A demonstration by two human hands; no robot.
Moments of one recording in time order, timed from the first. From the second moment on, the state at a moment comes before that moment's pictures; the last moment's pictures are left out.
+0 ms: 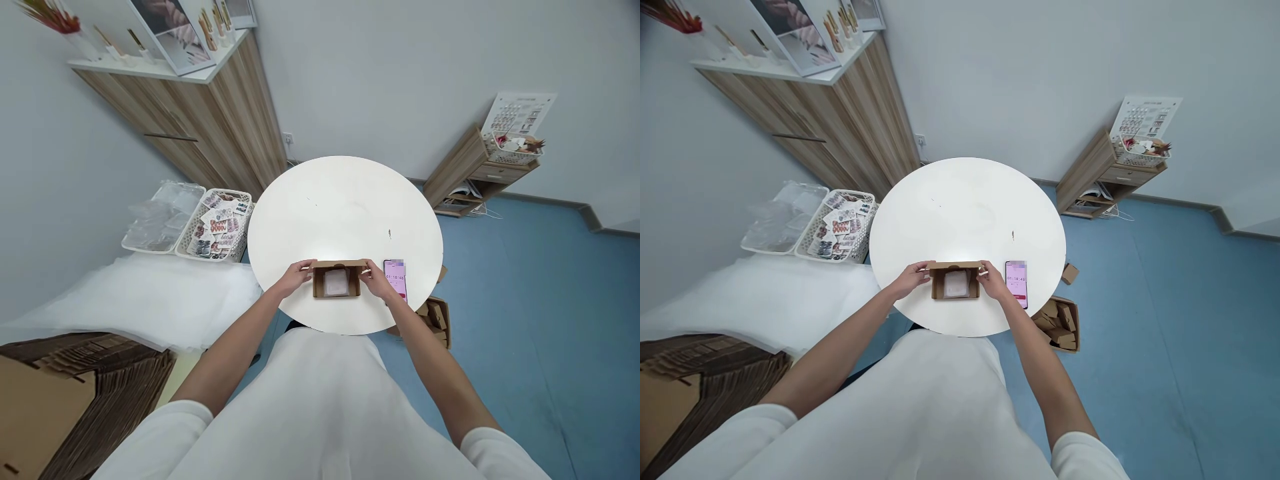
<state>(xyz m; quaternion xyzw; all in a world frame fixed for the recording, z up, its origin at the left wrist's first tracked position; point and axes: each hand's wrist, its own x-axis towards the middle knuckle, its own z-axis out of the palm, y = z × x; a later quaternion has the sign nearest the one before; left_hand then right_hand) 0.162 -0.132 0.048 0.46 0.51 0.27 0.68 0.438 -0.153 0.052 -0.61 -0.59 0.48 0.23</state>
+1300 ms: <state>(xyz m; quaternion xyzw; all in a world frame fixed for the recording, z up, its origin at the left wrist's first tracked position) 0.190 -0.190 0.018 0.57 0.73 0.15 0.34 0.414 -0.198 0.020 -0.71 -0.56 0.39 0.19</state>
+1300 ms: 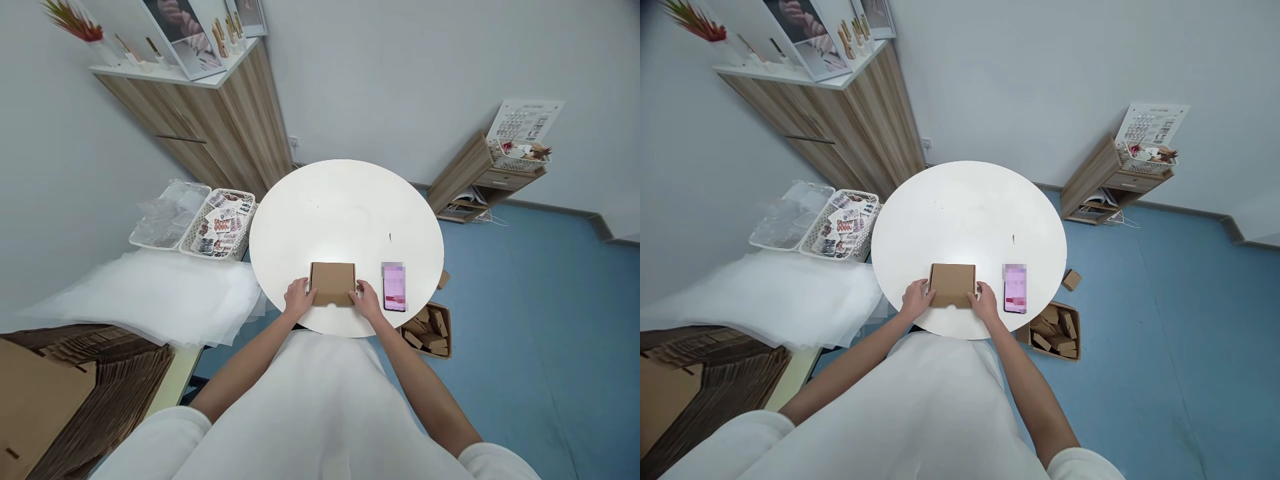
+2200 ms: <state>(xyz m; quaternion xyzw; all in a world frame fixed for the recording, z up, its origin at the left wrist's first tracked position) 0.188 -0.142 0.061 0.60 0.65 0.25 0.39 0.436 -0.150 0.075 -0.64 -0.59 0.43 0.23</state>
